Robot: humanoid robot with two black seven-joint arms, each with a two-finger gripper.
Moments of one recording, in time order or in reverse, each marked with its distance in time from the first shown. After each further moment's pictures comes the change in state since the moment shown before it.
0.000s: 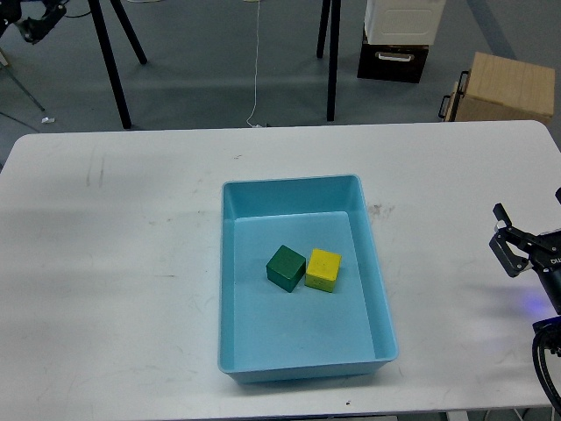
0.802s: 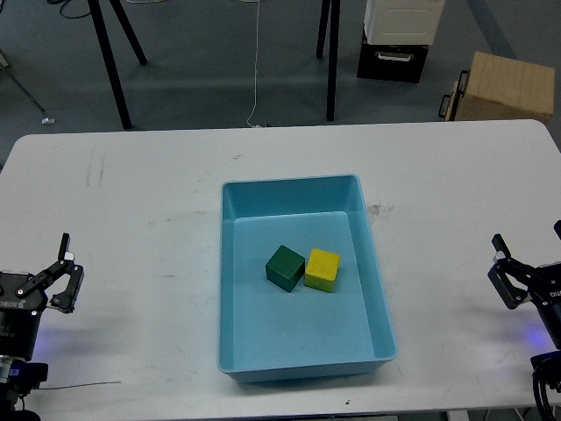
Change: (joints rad) left arm 1.023 -0.439 -0.202 -0.674 -0.166 0.000 0.000; right arm -0.128 0.036 0.009 0.063 0.002 0.000 0.000
